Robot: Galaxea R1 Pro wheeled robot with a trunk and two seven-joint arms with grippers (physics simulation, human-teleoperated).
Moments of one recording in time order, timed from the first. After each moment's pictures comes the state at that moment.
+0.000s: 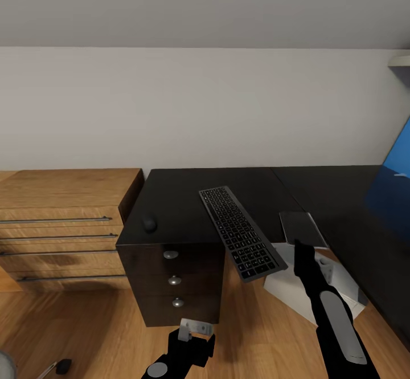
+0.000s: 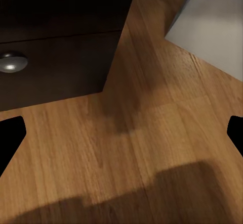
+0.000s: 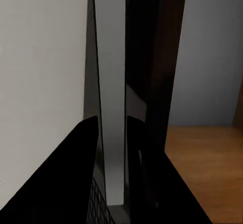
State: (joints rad) left arm -0.07 -0.10 -0.50 -1.32 0.25 0.44 0.23; right arm -0.31 0.05 -0.20 -1.40 -1.37 0.03 -0.17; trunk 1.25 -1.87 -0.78
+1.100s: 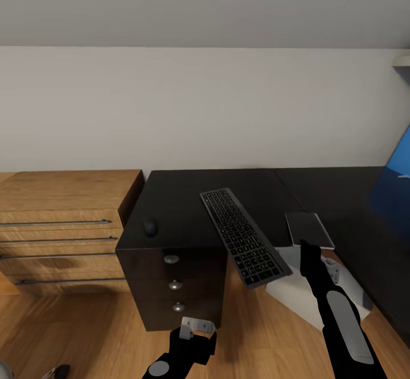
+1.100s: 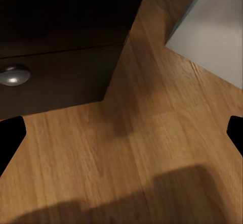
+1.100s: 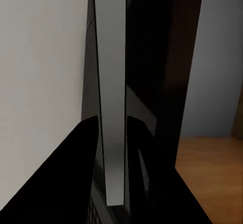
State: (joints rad) left arm -0.07 -0.11 -0.50 -1.32 0.25 0.44 0.24; right arm -0.31 0.03 -0.23 -1.39 -1.36 0.04 -0.18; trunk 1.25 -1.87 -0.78
